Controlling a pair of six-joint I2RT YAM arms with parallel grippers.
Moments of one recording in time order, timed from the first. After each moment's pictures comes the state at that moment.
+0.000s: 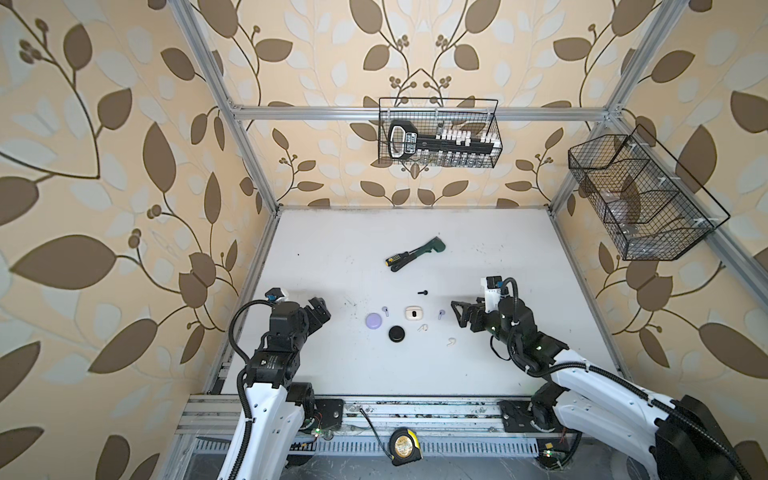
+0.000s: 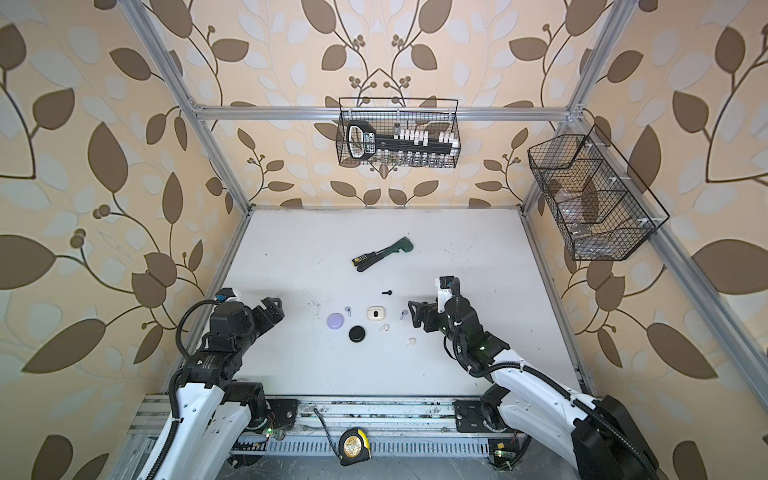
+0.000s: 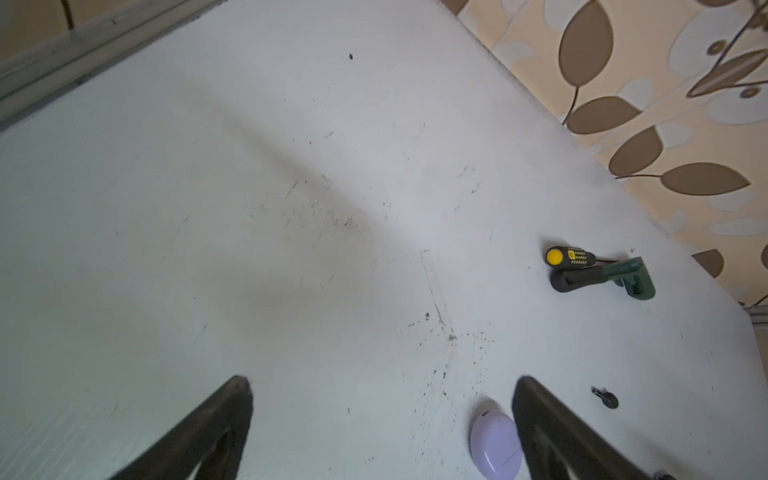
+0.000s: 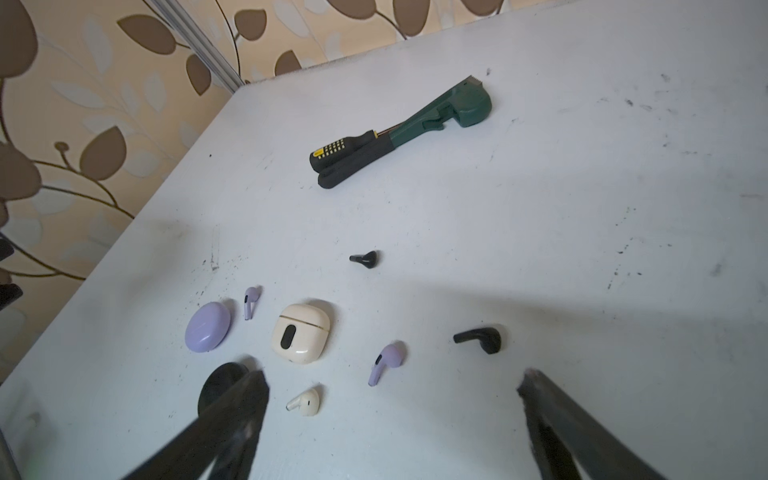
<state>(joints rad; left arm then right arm) 0.00 0.50 0.42 -0.57 -0.06 -0.66 0.57 0.96 0.34 0.15 0.08 0.43</state>
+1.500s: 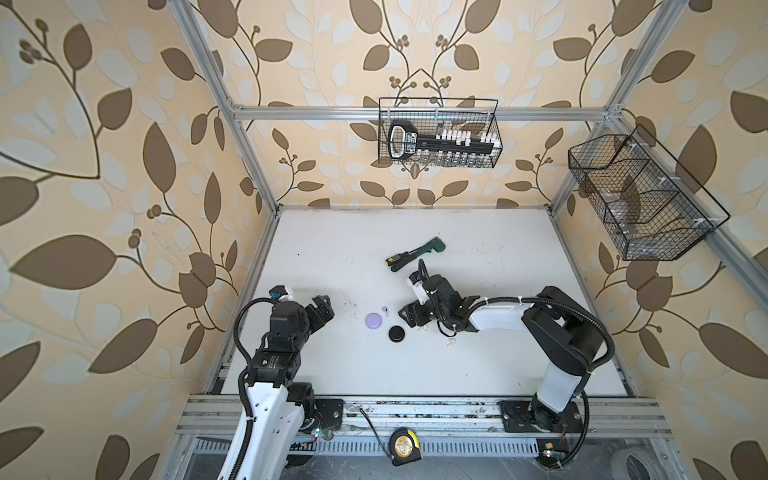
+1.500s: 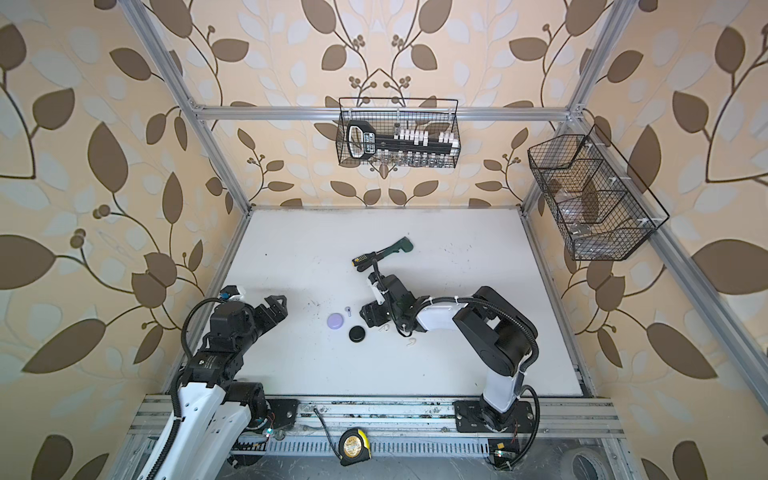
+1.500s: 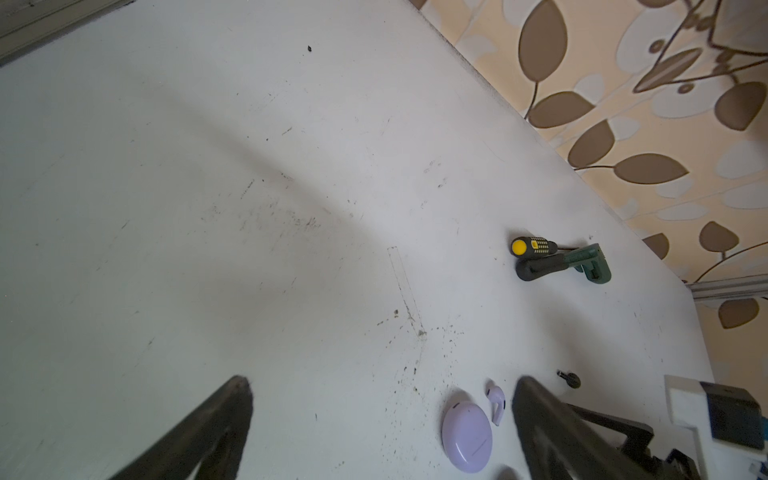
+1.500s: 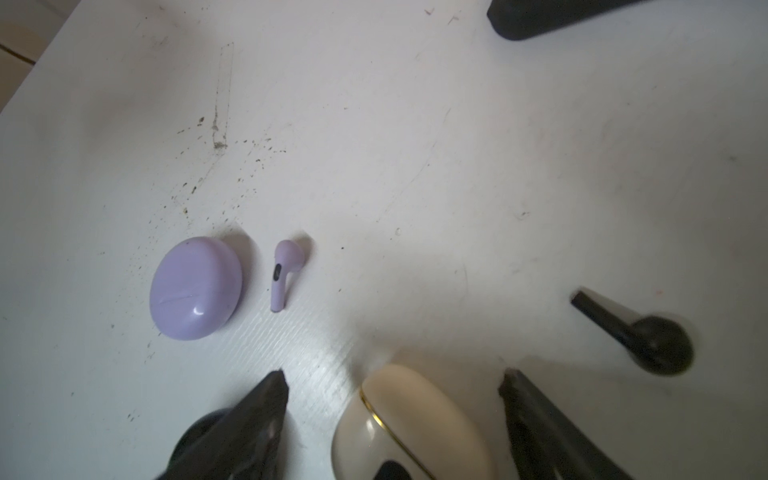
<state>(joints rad) 0.00 0.50 0.40 -0.50 0.02 -0.66 0.77 1.80 0.84 0.16 -0.09 0.29</state>
